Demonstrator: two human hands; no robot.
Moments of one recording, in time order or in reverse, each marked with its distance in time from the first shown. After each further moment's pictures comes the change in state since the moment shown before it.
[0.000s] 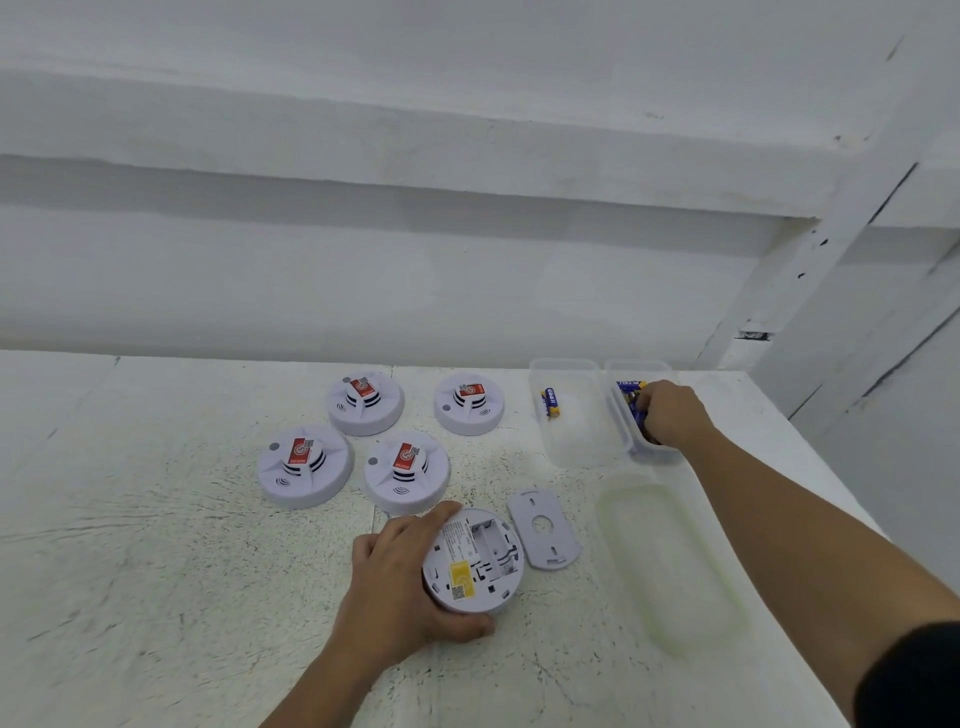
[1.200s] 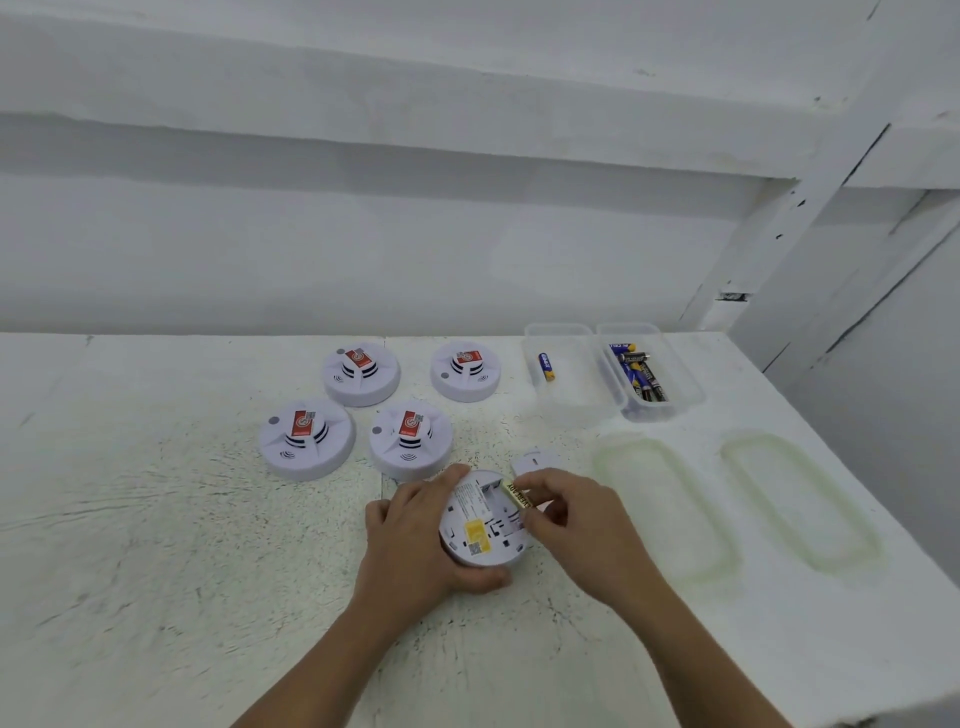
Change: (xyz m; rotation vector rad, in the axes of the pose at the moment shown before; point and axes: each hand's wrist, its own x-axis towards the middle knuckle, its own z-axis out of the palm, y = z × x) left_hand 0.001 -0.008 0.004 0.024 0.017 0.091; right_hand -0.218 -0.105 0.030 0.612 -0.081 -0.170
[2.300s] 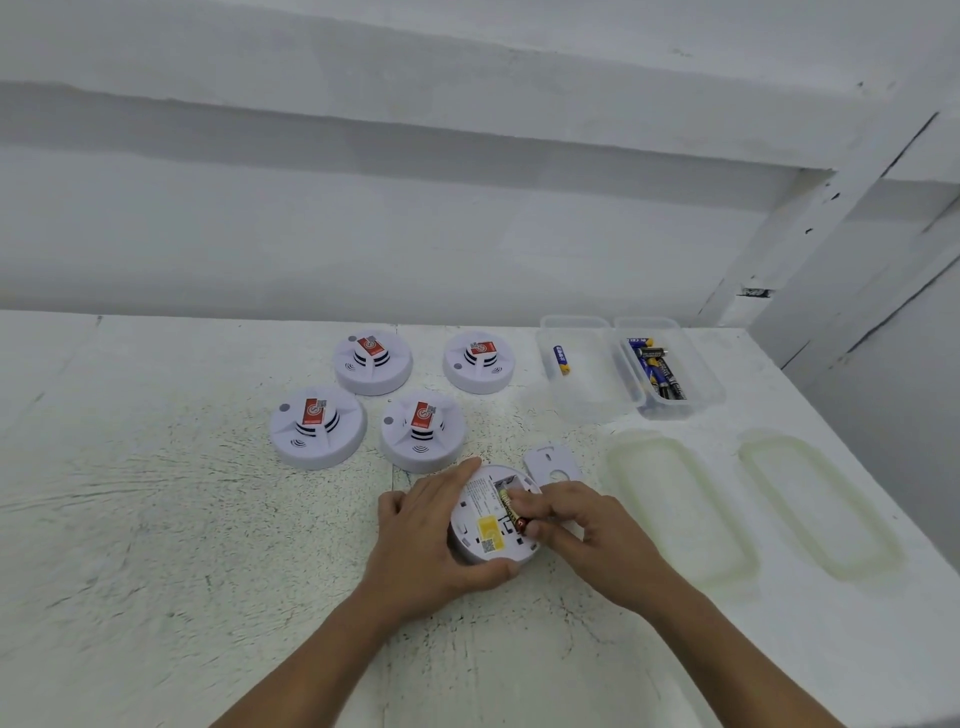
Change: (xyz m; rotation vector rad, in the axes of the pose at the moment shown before) left_hand -0.002 -0.009 0.001 -0.066 -0.010 0.077; right_hand 0.009 0.035 0.008 0.072 -0.167 -0.222
